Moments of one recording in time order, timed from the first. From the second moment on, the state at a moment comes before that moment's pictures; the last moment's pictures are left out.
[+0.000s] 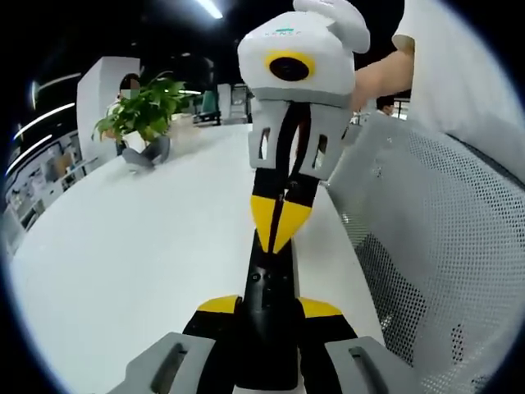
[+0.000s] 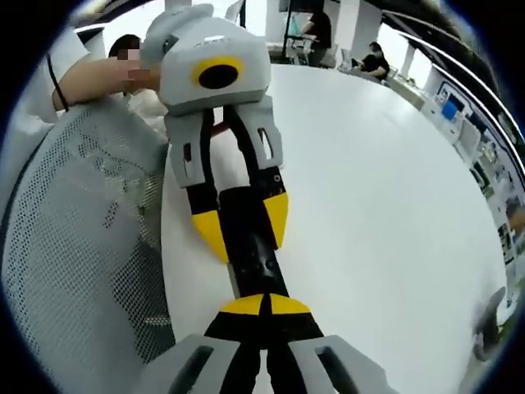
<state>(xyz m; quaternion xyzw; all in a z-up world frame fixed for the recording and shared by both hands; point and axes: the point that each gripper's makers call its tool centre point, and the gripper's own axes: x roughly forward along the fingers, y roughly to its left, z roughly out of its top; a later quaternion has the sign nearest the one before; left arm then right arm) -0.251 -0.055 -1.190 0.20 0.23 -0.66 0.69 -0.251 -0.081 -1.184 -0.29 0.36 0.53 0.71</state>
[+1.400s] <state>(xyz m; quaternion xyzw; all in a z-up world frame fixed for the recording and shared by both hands) -0.250 -0.056 -1.191 0.20 0.22 -0.66 0.69 -0.252 -0.086 -1.185 -0.39 0.36 0.55 0.65</state>
